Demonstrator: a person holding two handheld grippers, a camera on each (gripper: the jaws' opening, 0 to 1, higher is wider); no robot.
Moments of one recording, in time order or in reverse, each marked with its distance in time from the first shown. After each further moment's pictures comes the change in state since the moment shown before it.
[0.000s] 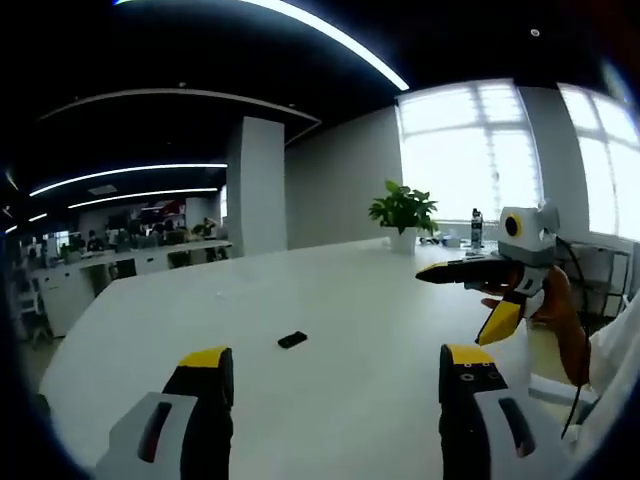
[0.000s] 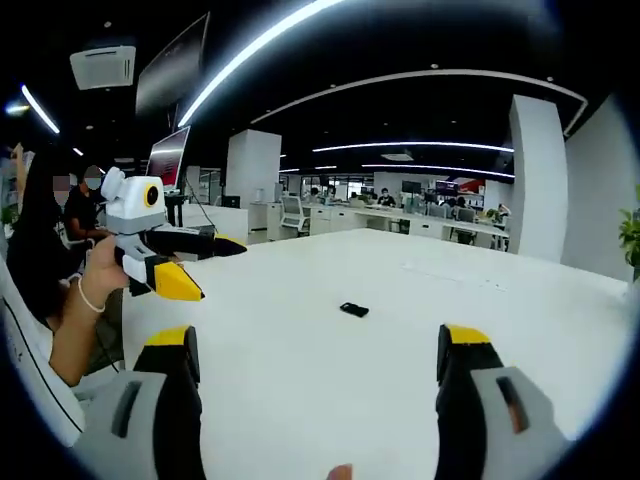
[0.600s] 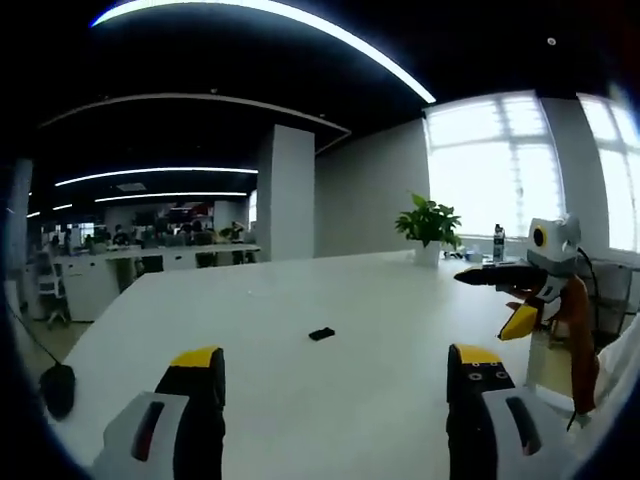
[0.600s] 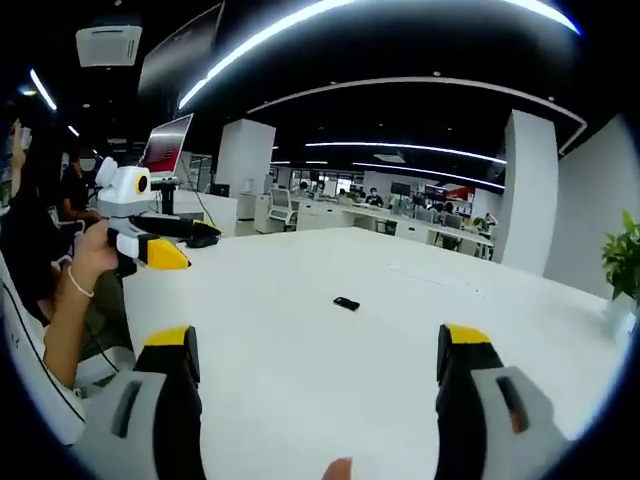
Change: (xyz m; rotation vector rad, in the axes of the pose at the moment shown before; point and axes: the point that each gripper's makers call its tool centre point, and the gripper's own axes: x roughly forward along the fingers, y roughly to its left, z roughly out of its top) left arm -0.052 0.020 0.003 -0.056 -0.066 0.124; right arm -0.027 0.011 0.007 -0.067 0.019 -0.072
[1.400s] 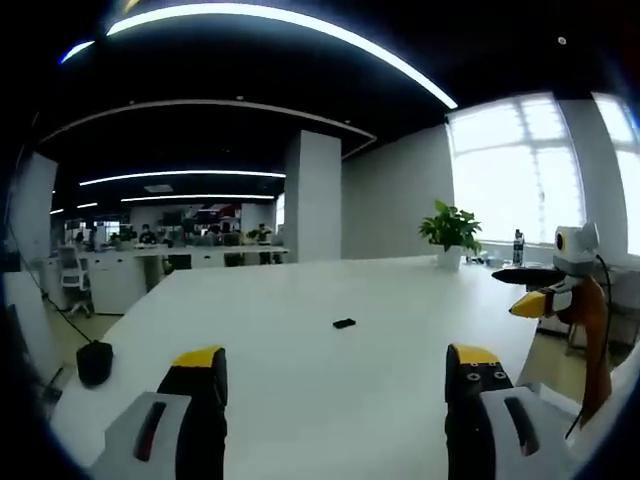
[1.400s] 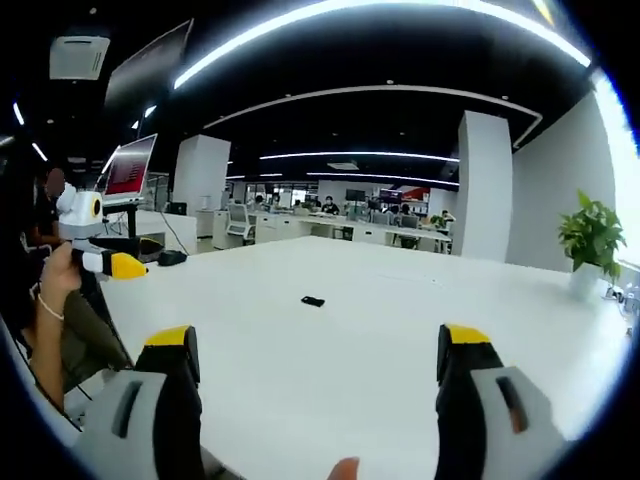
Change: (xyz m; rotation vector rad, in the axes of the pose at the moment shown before) left arm -0.049 0.010 -0.014 -0.020 -0.007 0.133; right arm -0.054 -0.017 -0.011 0.098 -0.036 -0.245
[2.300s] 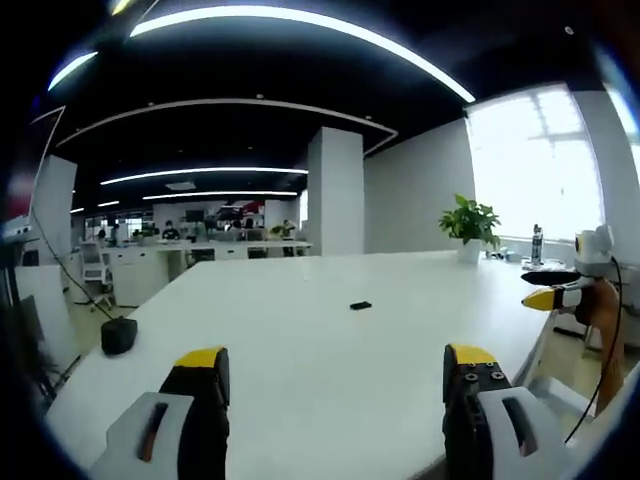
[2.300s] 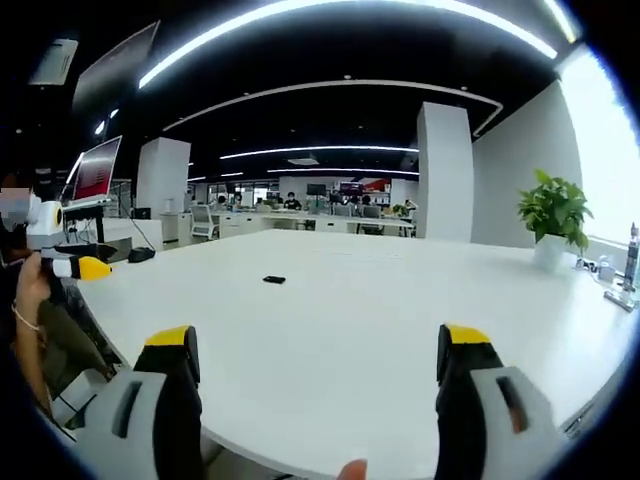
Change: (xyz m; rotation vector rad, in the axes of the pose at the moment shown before) left arm -0.026 0.004 -0.021 -0.012 -0.004 0.098; right arm -0.022 -0.025 -0.035 0.037 0.041 -0.117
